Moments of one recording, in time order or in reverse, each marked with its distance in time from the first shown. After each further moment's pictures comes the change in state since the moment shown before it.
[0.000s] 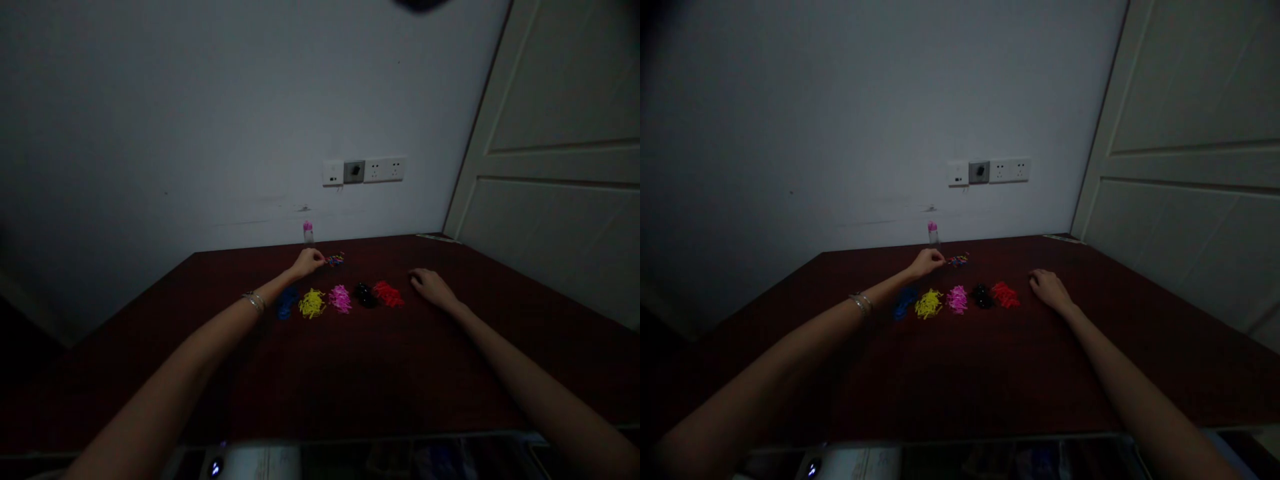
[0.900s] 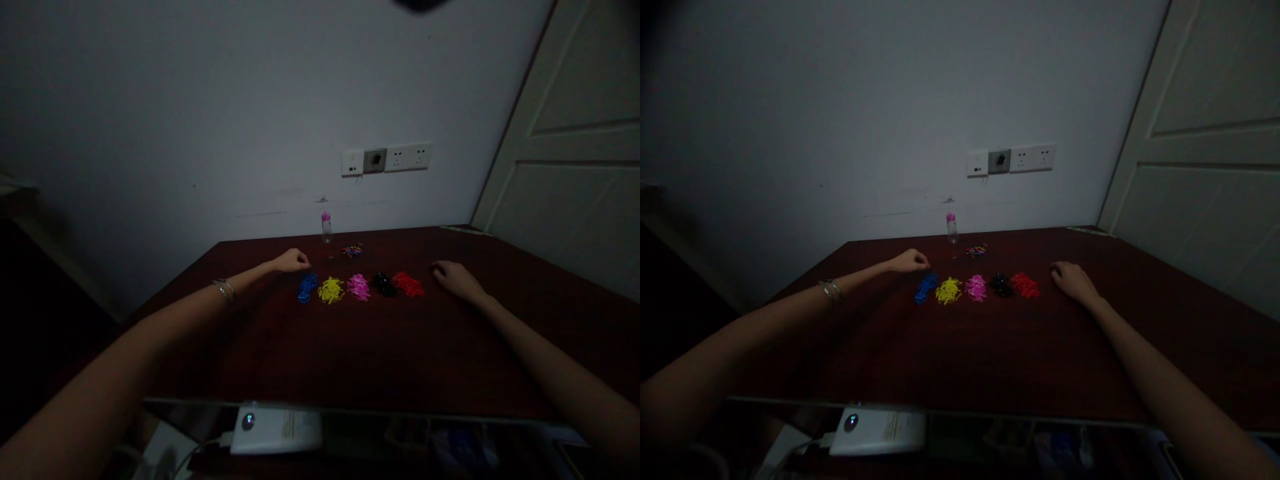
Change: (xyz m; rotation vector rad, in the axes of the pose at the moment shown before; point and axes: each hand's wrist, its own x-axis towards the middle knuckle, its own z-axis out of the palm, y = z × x) left_hand -0.070 -0.036 -0.079 0.095 -0.331 -0.087; right_hand 0.001 0.006 0.003 0.002 0.017 -0.019
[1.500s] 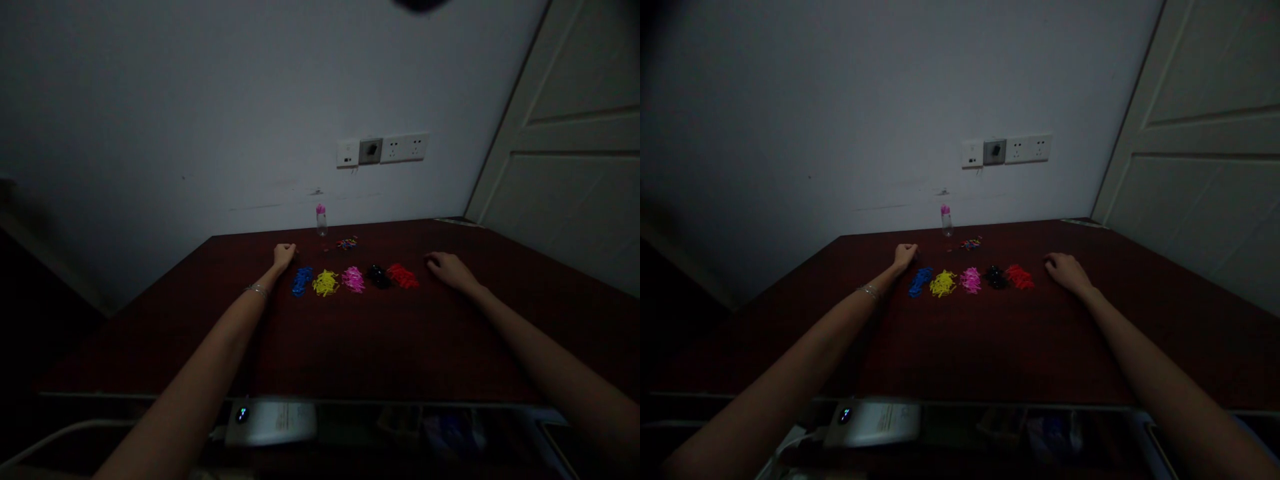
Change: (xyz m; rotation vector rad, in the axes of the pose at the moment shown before) left_hand 0.036 -0.052 0.052 -0.318 0.697 -0.445; right_hand -0.002 -0.005 -0.008 0.003 -0.014 0.032
